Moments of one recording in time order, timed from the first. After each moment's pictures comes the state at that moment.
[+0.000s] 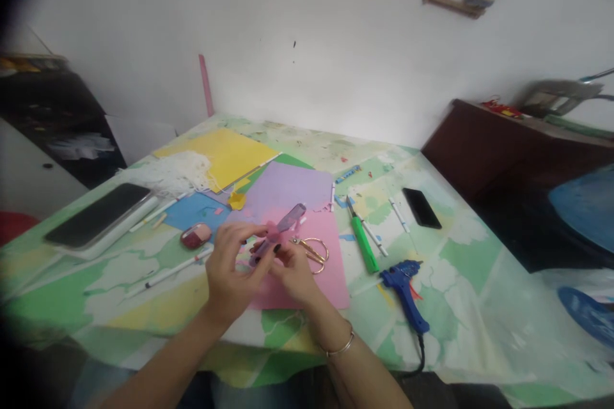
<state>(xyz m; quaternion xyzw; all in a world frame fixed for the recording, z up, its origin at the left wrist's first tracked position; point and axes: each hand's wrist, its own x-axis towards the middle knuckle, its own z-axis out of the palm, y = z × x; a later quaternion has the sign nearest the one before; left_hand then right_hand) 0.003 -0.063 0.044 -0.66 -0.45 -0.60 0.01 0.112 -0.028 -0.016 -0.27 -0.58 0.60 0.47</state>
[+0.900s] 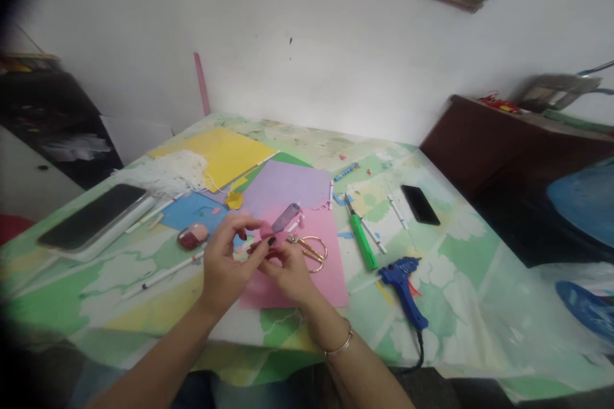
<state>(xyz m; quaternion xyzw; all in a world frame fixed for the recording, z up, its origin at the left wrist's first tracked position) -0.005 -0.054 0.041 -0.63 -0.48 -0.60 -0.10 0.112 -0.032 -0.005 -0.28 -0.60 0.59 0.46</state>
